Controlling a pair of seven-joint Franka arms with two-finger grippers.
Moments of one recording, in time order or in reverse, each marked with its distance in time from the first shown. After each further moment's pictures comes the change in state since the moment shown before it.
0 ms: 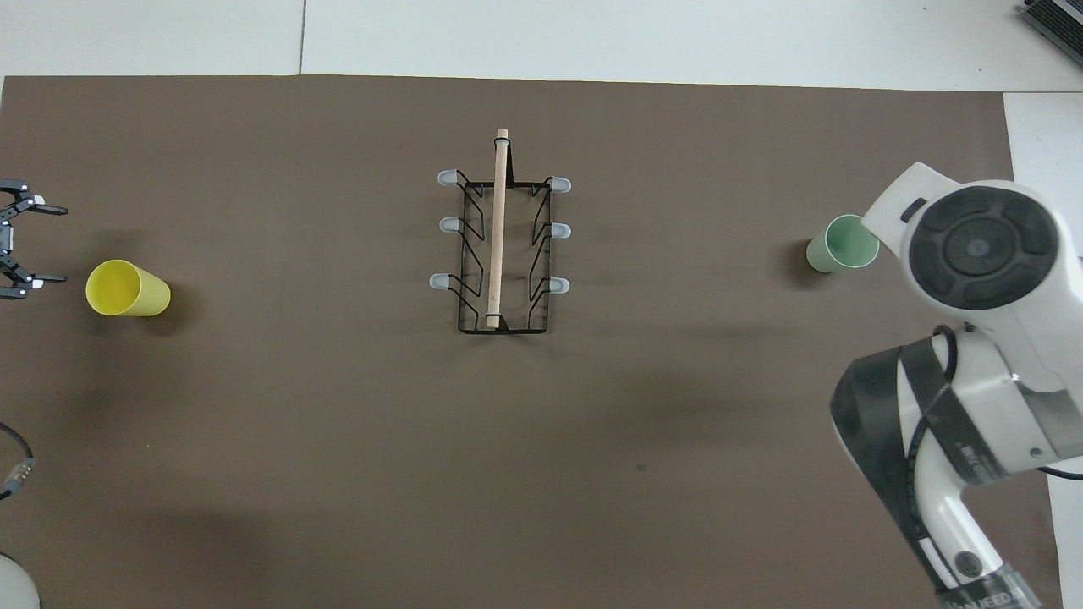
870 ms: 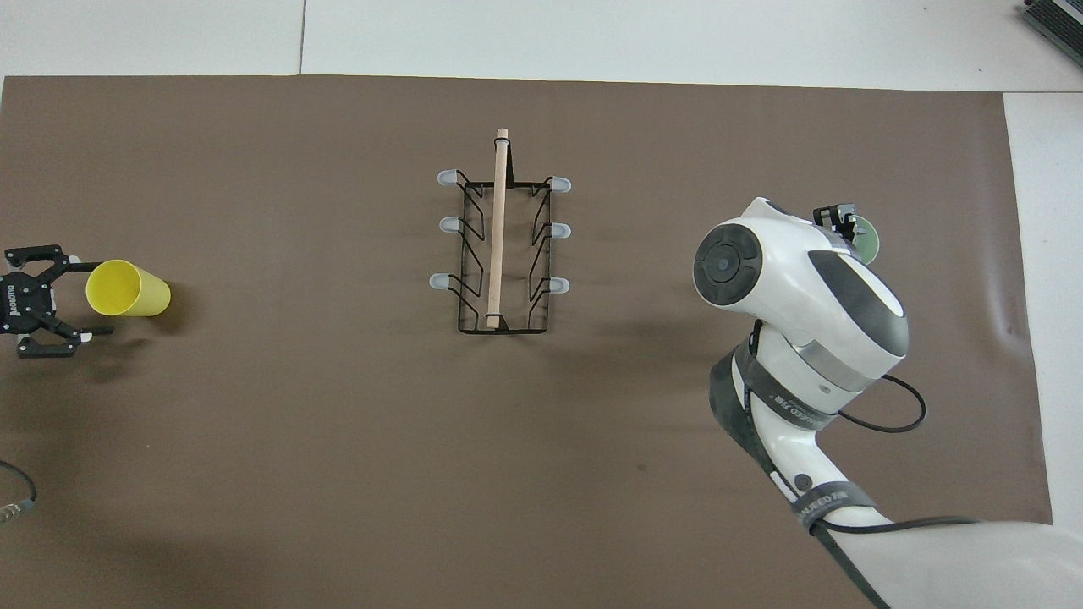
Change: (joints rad) left arm 0.043 -0.099 0.005 -0.334 -0.266 -0.099 0.071; right arm 0.100 0.254 0.006 -0.016 -0.159 0.043 0.281
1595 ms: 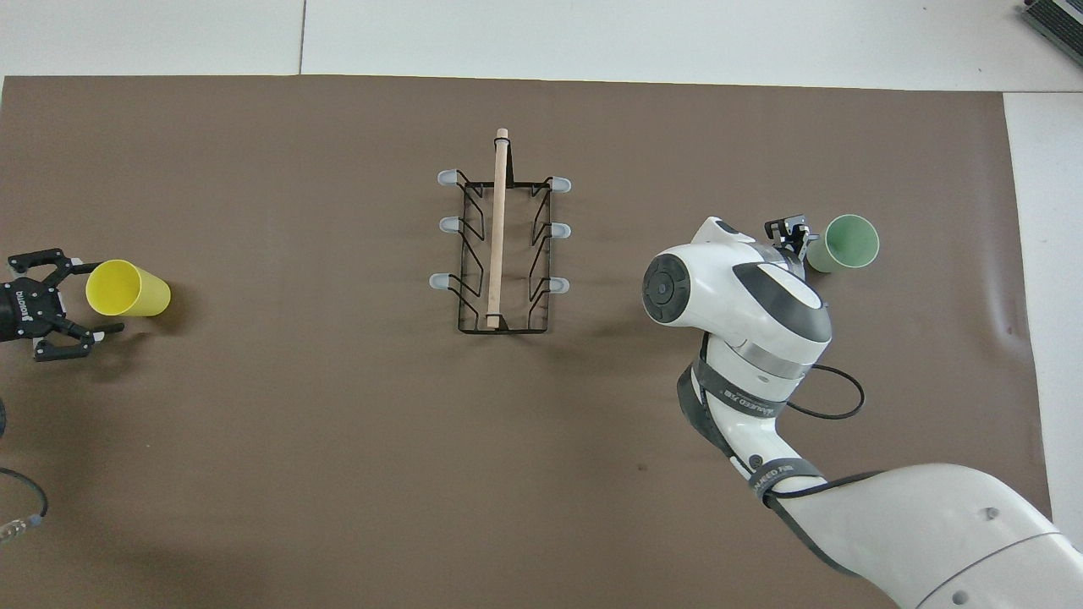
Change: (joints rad) left arm -0.033 -0.043 -0.007 -0.111 -0.065 0.157 0.006; right arm 0.030 0.144 0.000 -0.005 -0.129 0.081 0.156
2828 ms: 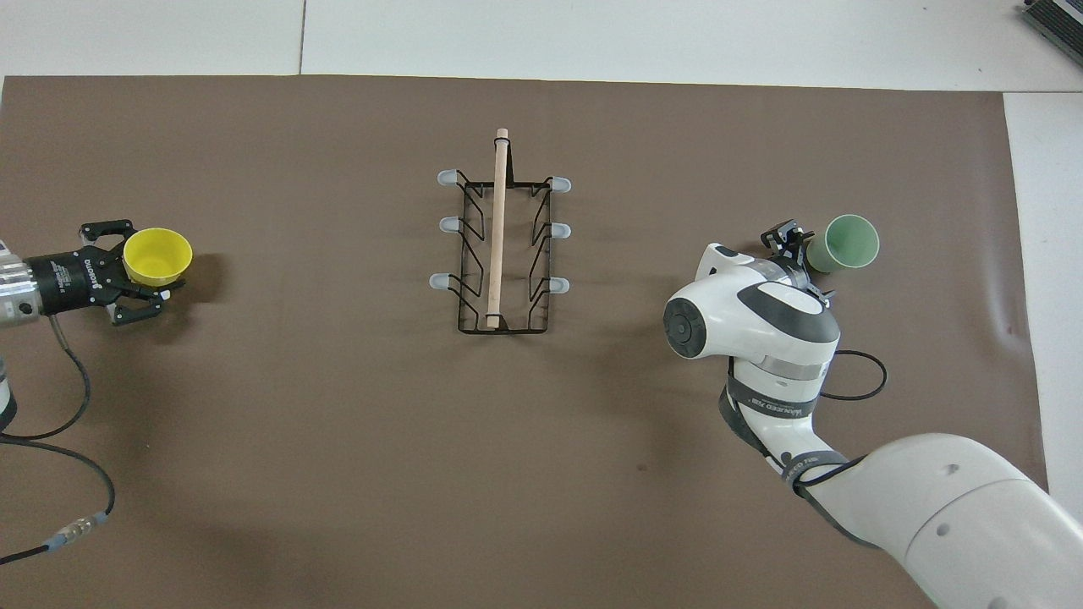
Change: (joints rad) left arm -0.173 -0.030 -0.004 -0.044 -0.125 0.178 0.022; right arm -0.077 0.068 -0.008 -0.088 -0.280 0.179 0.060
